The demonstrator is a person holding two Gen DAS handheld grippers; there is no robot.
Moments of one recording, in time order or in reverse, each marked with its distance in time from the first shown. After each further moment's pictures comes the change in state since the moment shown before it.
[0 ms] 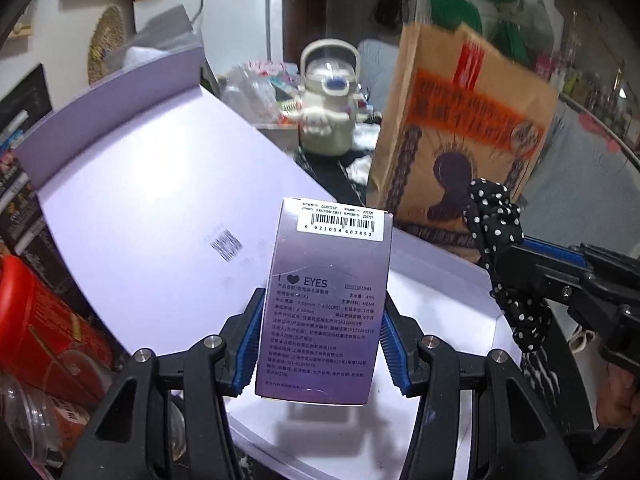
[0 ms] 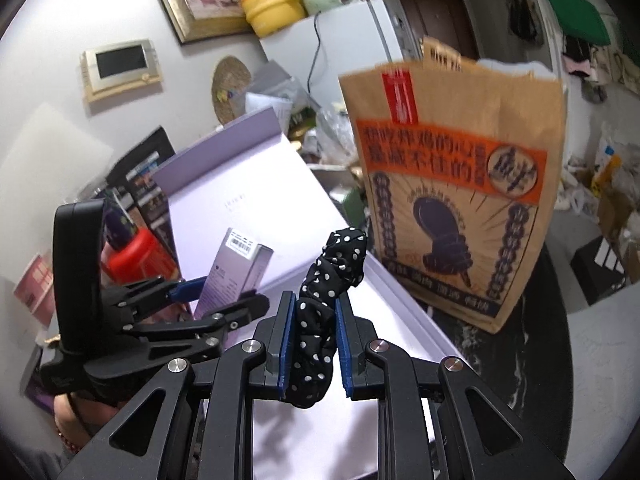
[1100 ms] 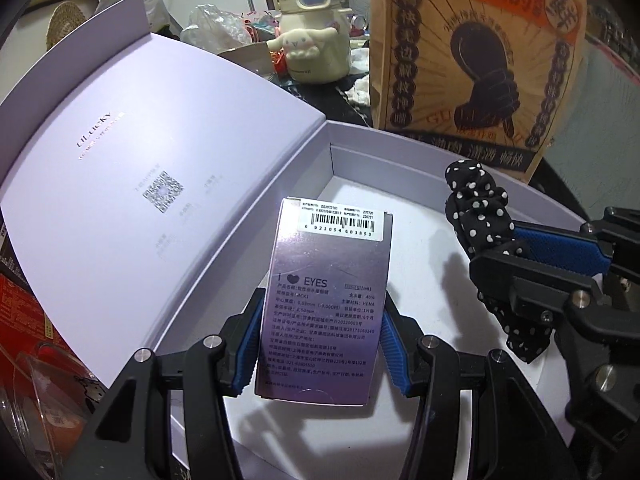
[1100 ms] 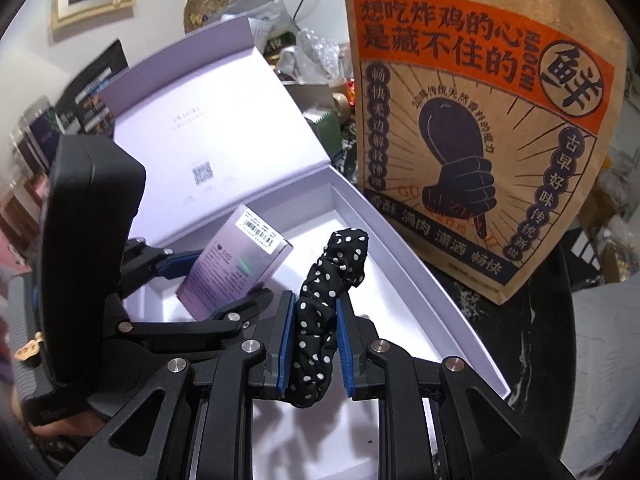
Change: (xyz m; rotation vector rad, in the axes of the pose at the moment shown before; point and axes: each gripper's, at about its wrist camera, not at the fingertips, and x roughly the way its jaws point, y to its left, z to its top) left arm 0.062 -0.027 -0.022 0.118 0.174 0.130; right arm 0.067 -0.001 -0.019 -0.087 0.196 -0.146
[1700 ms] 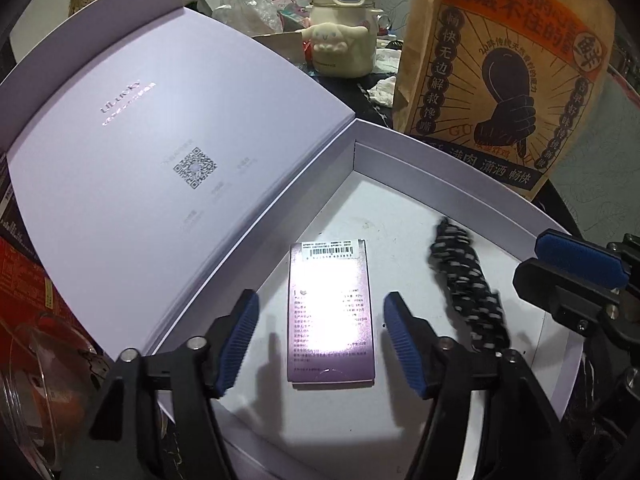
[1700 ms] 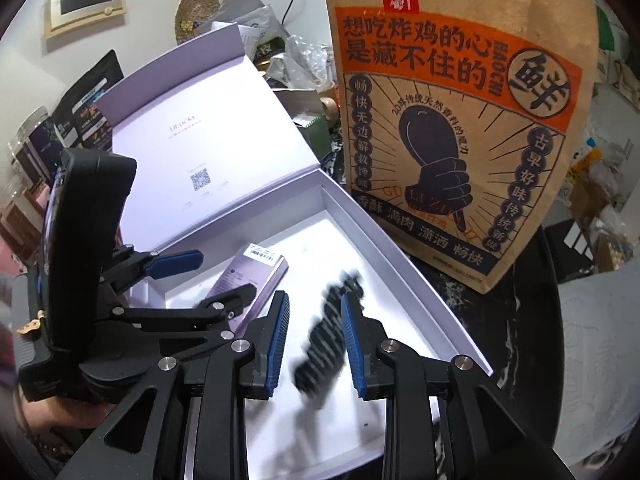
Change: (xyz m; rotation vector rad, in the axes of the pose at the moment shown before) left arm -0.013 0.018 0.001 -0.115 0.031 -0.031; right arm -0.019 -0.002 -0.001 0.035 -0.010 -0.017
